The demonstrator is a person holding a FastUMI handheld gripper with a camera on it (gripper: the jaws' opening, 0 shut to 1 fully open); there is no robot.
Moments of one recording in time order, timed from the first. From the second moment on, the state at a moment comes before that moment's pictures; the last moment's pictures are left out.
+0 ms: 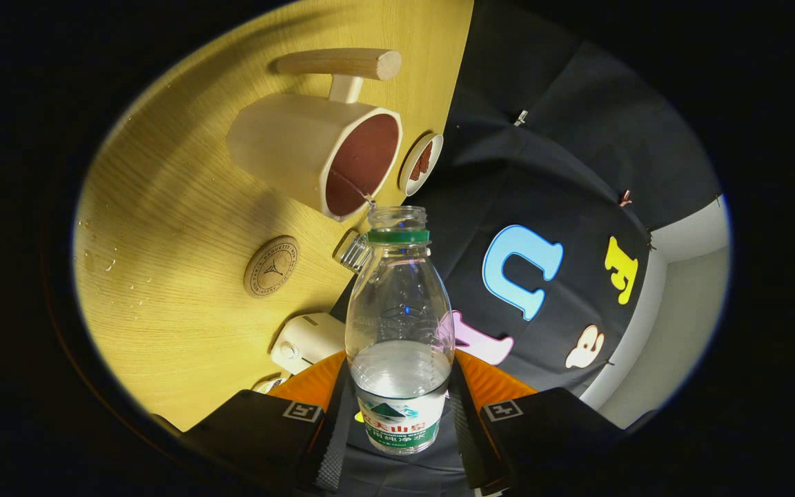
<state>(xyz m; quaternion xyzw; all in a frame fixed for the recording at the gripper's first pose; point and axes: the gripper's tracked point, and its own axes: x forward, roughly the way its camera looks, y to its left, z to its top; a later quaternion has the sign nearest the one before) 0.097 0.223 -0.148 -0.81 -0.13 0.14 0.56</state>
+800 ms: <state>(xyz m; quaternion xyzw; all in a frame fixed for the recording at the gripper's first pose) 0.099 0.231 -0.139 -0.82 -0.15 0.14 0.54</state>
